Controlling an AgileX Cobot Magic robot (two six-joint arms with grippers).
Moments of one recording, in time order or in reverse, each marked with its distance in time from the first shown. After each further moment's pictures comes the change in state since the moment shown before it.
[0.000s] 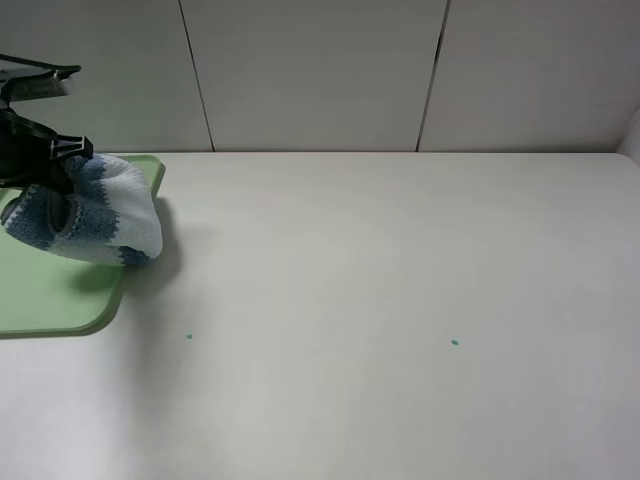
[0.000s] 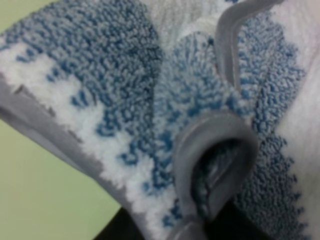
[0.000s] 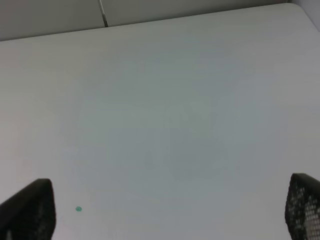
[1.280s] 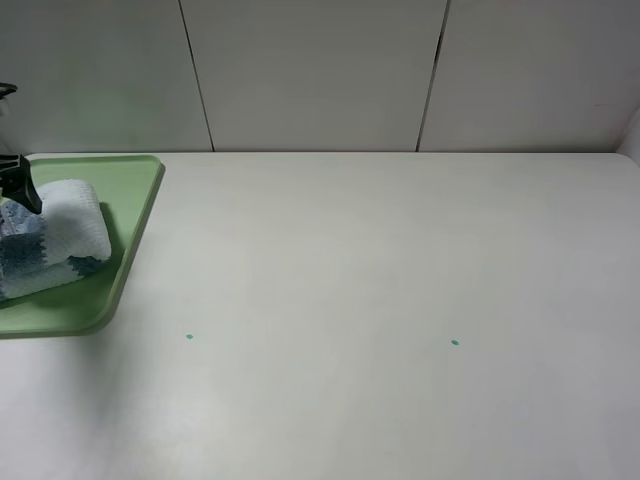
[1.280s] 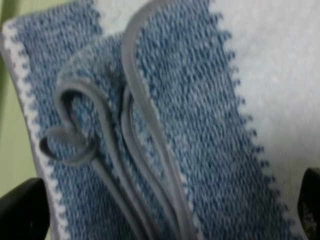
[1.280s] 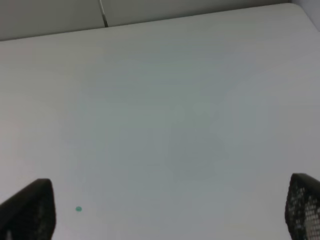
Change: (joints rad) left arm 0.171 -0.008 -0.010 0.067 0.132 0.015; right arm 0.000 0.000 0.000 0.000 0.000 0.000
